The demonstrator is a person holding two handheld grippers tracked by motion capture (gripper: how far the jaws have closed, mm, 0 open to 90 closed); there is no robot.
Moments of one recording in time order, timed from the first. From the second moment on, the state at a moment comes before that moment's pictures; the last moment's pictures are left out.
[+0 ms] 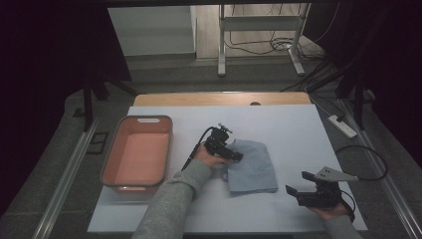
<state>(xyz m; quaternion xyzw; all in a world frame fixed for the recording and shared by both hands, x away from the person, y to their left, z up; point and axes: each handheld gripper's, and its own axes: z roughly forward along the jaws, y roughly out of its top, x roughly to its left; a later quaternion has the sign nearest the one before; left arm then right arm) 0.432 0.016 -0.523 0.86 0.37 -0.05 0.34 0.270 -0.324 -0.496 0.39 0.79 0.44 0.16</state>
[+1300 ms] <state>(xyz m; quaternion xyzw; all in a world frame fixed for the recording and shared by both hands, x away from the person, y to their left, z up) 0.423 0.019 -0.509 0.85 0.34 -0.11 0.38 0.271 -0.324 -0.497 0.39 0.79 0.43 0.17</state>
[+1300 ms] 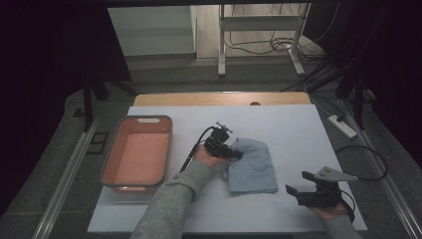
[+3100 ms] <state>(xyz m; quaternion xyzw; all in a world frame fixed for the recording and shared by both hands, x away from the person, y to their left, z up) 0.390 0.049 -0.452 0.80 0.31 -0.09 0.51 0.271 -0.324 -0.497 0.40 0.79 0.43 0.18</state>
